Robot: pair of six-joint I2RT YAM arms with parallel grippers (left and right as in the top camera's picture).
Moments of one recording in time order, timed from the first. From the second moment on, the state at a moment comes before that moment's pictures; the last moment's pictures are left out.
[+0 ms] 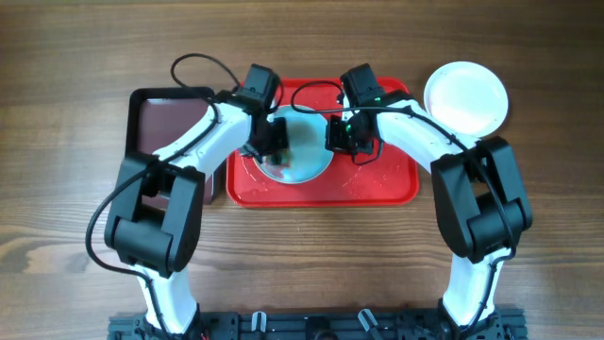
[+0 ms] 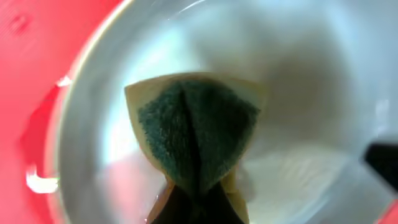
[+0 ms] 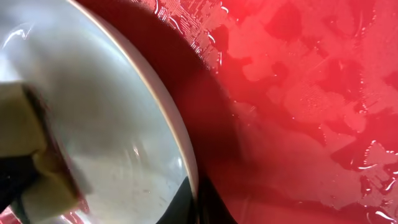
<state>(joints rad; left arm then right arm) -0.38 1.99 1.32 -0.67 0.15 -0.45 0.39 2.05 1.34 -0.60 -0.31 0.50</state>
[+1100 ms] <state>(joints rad) -0.37 1.99 1.33 -0.79 0.27 -0.25 0.33 2.05 1.34 -0.55 -0.39 0.44</state>
